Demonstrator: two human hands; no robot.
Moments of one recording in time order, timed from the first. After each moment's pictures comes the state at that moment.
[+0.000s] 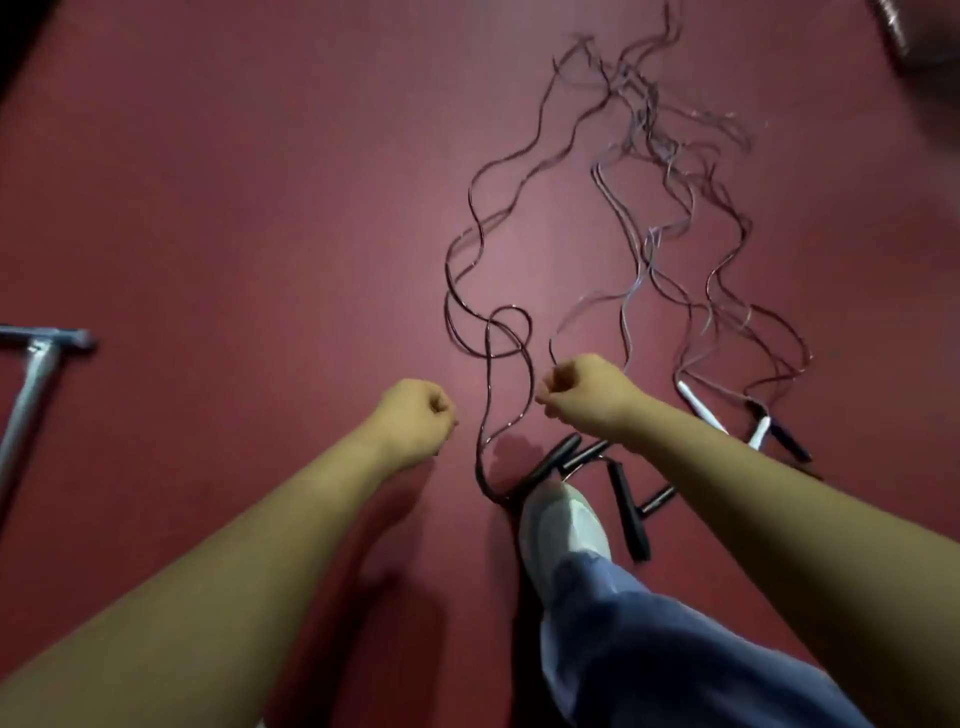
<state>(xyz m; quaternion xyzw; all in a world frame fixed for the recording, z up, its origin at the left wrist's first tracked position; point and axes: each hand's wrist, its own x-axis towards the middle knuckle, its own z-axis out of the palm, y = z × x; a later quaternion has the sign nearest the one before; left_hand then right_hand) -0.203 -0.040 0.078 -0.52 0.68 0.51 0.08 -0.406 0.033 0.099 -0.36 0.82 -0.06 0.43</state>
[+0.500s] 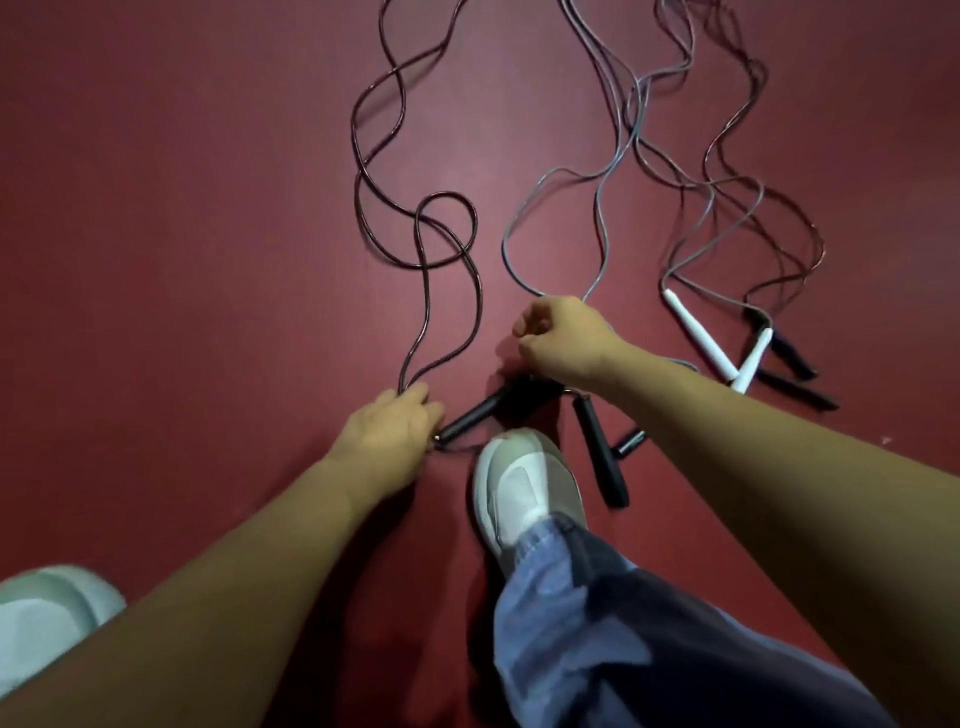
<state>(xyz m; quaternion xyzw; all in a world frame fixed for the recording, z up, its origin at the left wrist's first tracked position) -0.235 0.030 -0.080 -0.27 0.90 0.25 0.22 -0.452 0.064 -0.014 -0.36 0.84 -0.05 0.41</state>
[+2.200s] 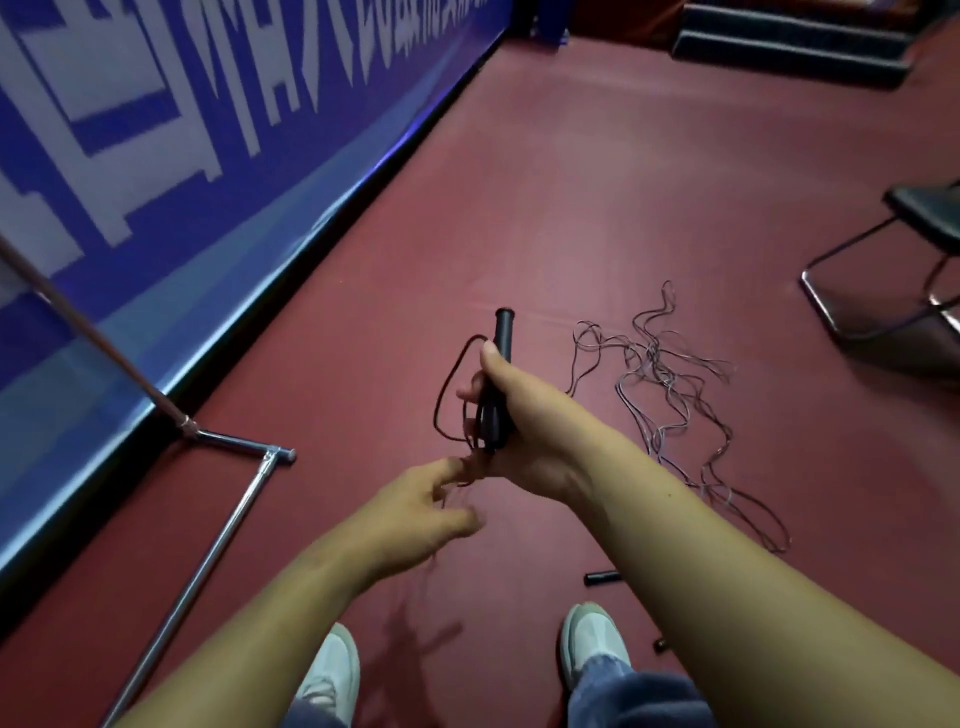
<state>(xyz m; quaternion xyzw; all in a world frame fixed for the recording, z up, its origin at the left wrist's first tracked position) -0.047 0.030 0.359 -0.44 0.69 0.56 -0.09 -0.201 0.027 0.413 -0.17 0.58 -0.46 0.65</state>
